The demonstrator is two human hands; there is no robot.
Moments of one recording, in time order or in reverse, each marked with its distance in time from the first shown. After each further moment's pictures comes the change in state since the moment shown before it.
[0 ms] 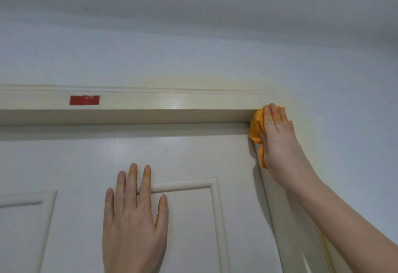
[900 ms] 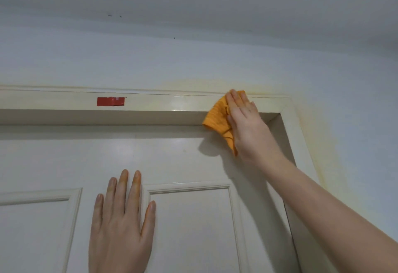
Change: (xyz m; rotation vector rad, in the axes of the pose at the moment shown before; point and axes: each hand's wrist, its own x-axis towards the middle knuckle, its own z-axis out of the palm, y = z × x) left_hand -0.002 -0.071 0.002 -0.001 0.055 0.007; right_hand 0.042 -0.086 0.027 0.098 0.112 -0.268
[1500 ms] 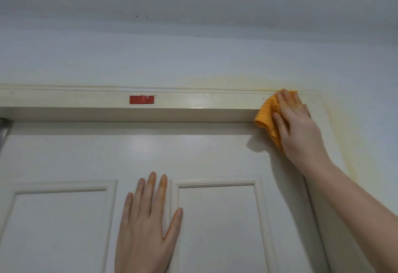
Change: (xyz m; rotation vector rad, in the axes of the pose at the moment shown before) left_hand -0.012 -0.027 -0.011 -0.008 -0.076 0.099; right_hand -0.014 0.020 -0.014 0.058 0.119 0.183
